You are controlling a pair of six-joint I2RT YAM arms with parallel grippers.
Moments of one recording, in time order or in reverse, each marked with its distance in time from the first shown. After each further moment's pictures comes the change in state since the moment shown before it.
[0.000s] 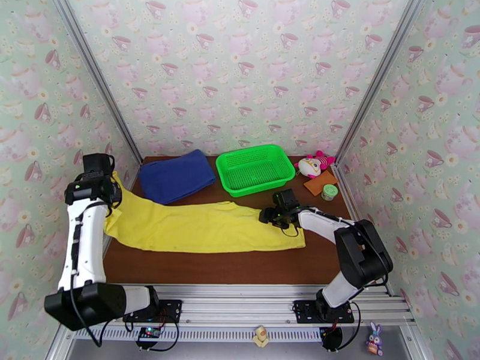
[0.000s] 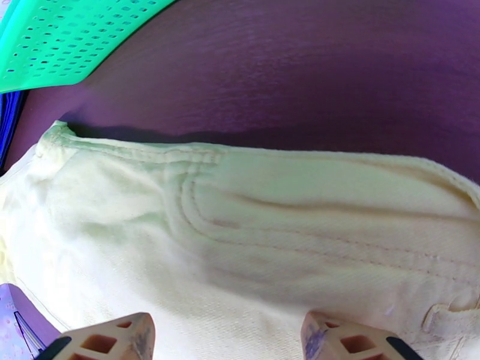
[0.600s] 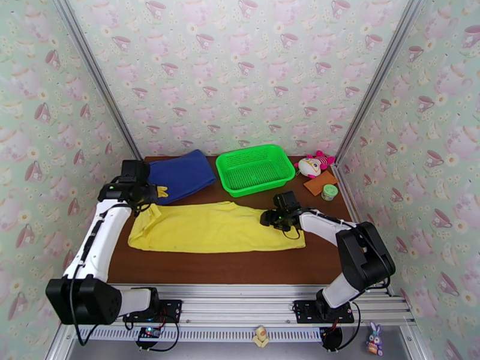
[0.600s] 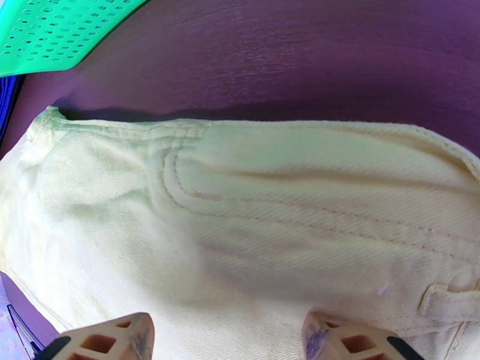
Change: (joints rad) left arm -0.326 -0.044 -0.246 0.149 0.311 -0.175; right arm 0.000 -0.025 -0.033 -0.008 0.008 -0.019
